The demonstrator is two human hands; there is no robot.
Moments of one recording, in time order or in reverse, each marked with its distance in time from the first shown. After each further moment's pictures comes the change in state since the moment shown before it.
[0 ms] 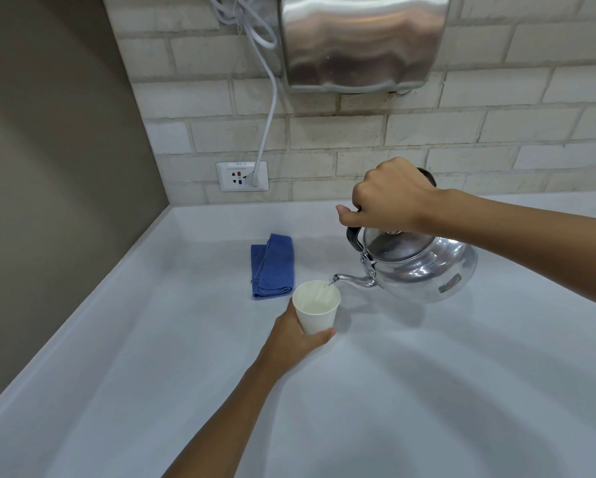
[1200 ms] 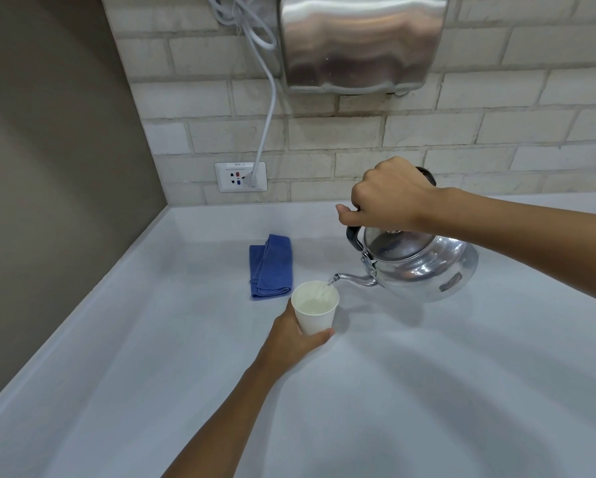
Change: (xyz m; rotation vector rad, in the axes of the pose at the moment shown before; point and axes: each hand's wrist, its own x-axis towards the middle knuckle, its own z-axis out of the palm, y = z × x) left_hand 0.001 -0.001 0.000 -0.002 0.008 0.008; right_hand 0.000 0.001 -0.002 -0.004 0.004 -0.021
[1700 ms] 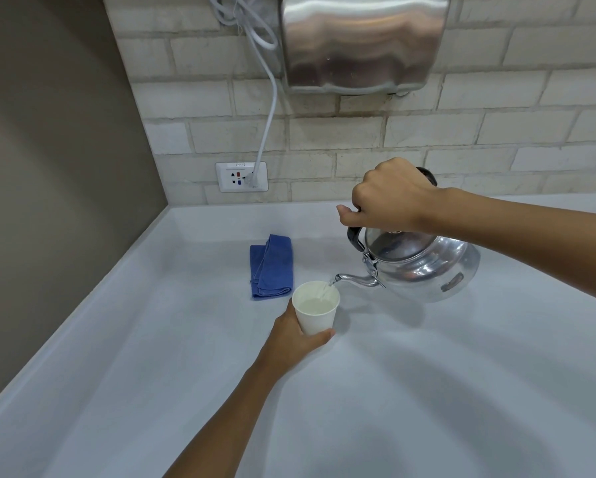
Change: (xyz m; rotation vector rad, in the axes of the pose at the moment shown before) left_hand 0.000 -0.001 0.000 -0.006 -0.006 0.006; right_hand 0.000 -0.001 -0.002 -0.007 -0.006 0.001
